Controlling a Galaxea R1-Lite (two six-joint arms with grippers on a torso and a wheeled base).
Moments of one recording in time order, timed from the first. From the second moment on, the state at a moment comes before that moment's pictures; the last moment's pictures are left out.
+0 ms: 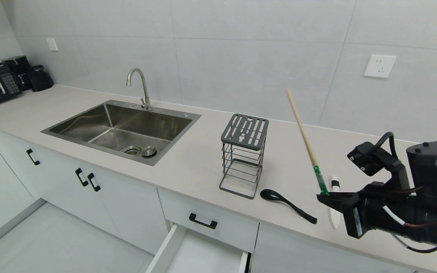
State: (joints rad) left arm 0.00 0.00 0.00 0.00 -0.02 0.00; right arm 0.53 1.46 -0.52 -0.33 0.06 0.03
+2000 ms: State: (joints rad) left arm 0.00 0.00 0.00 0.00 -0.02 0.00; right arm 0.92 1.99 -0.85 -0.33 0.17 -0.26
